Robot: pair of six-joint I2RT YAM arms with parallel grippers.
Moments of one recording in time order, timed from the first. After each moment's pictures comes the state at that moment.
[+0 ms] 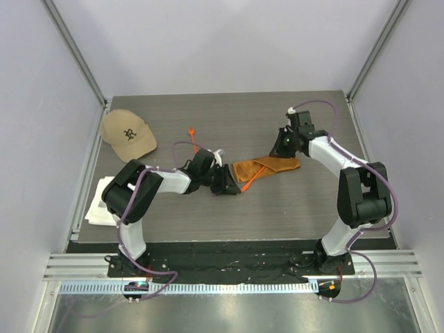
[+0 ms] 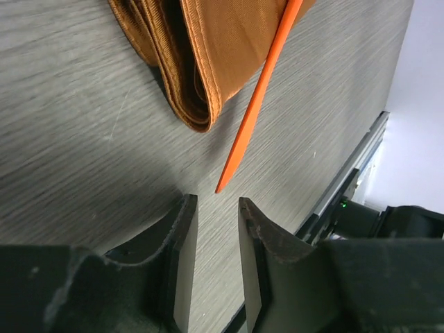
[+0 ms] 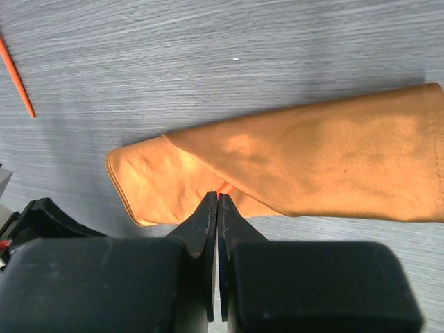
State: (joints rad) left arm -0.64 1.86 0.87 0.25 0.51 -0.84; right arm 0.20 1.68 1.16 -0.38 -0.23 0.44
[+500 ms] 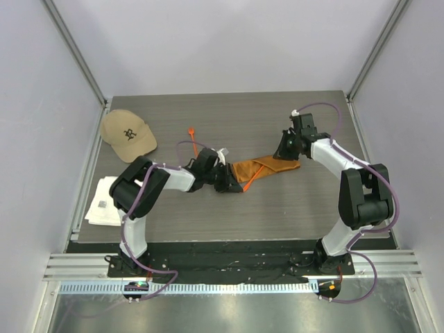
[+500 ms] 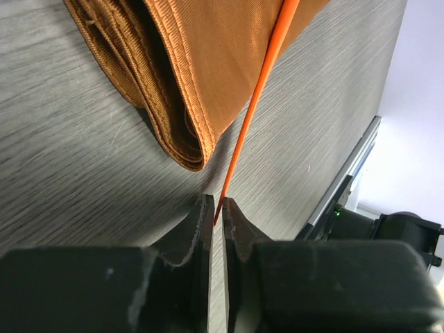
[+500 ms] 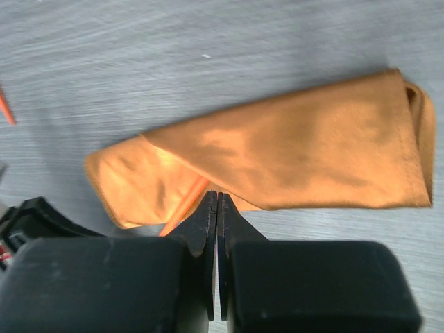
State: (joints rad) left arm -0.65 1.94 0.92 0.31 0.53 -0.88; right arm 0.18 1.67 1.13 -0.38 -0.20 0.44
